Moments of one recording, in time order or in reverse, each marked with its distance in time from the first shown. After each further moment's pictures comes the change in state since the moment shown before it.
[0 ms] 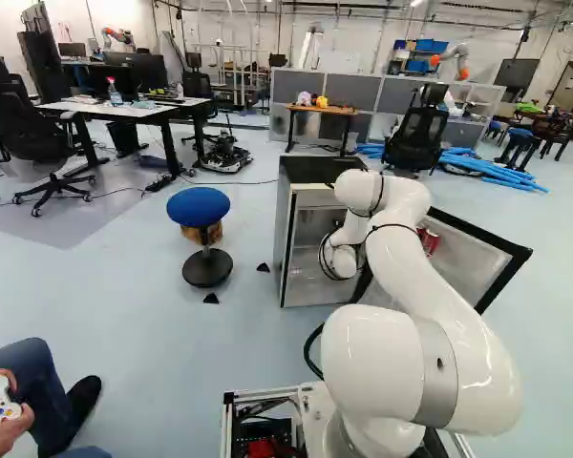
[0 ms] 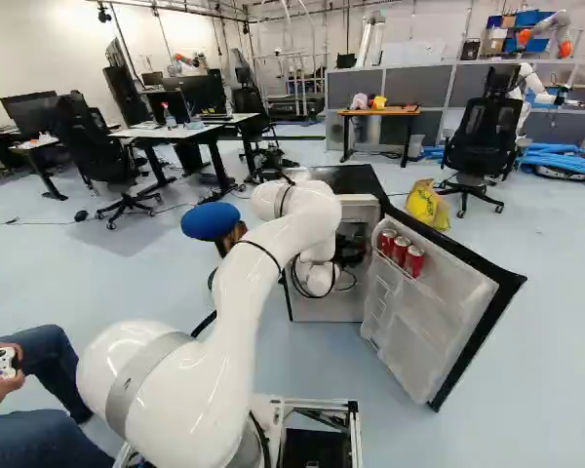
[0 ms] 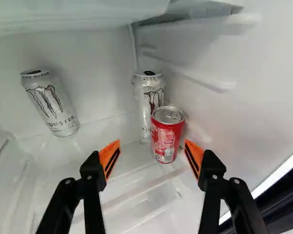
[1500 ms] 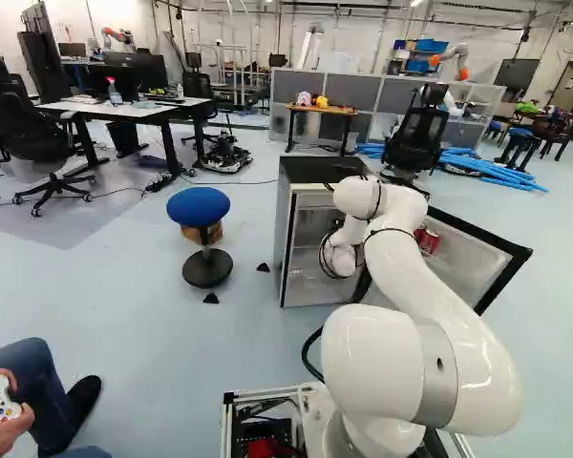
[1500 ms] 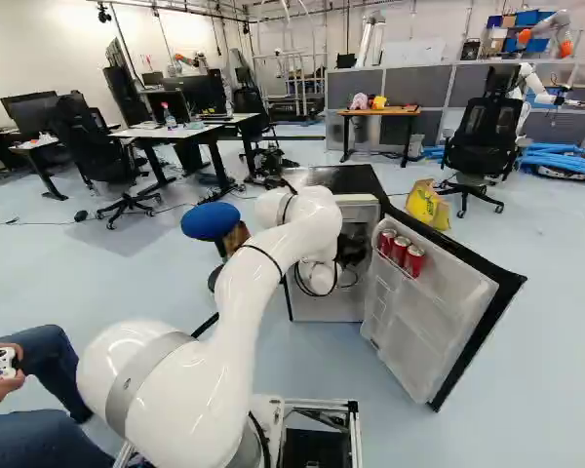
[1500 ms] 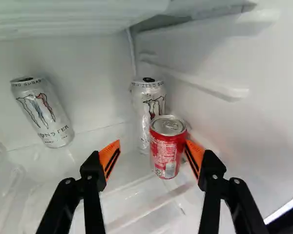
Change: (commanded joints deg) arm -0.1 -4.2 -7.6 0.0 0.0 0.0
